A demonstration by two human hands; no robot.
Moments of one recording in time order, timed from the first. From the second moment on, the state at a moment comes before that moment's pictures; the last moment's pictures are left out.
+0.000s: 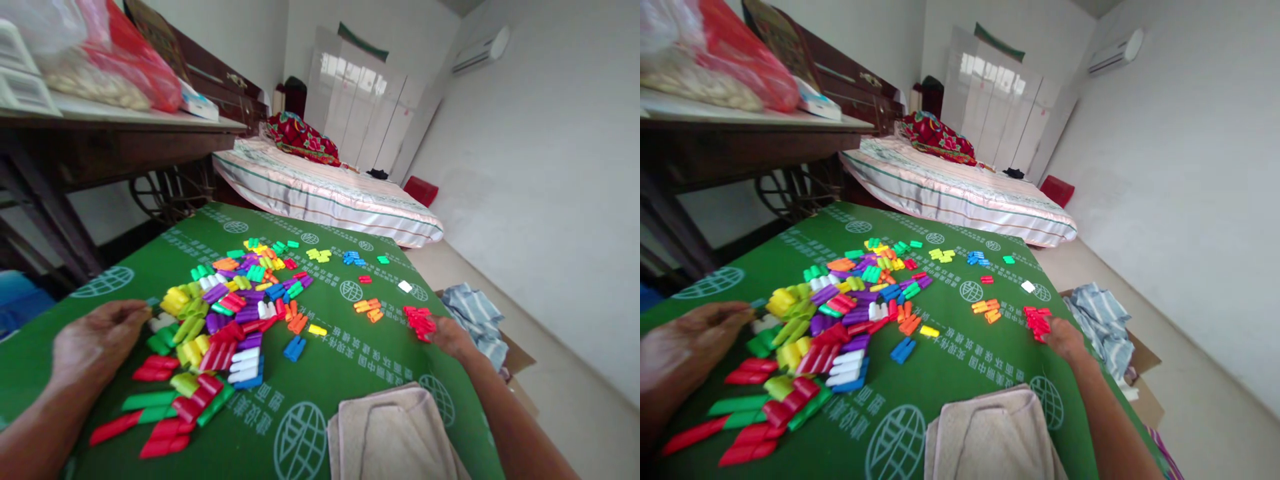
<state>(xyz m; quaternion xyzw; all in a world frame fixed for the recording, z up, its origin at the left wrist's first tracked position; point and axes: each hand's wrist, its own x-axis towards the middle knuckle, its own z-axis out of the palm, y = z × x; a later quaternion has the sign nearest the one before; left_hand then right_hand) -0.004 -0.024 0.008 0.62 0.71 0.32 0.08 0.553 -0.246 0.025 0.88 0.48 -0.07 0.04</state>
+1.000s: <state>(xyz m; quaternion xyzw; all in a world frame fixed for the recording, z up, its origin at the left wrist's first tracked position) -0.007 -0.028 -0.017 0.60 0.67 0.41 0.16 0.260 -0.106 0.036 0.75 0.63 -0.12 -0.12</state>
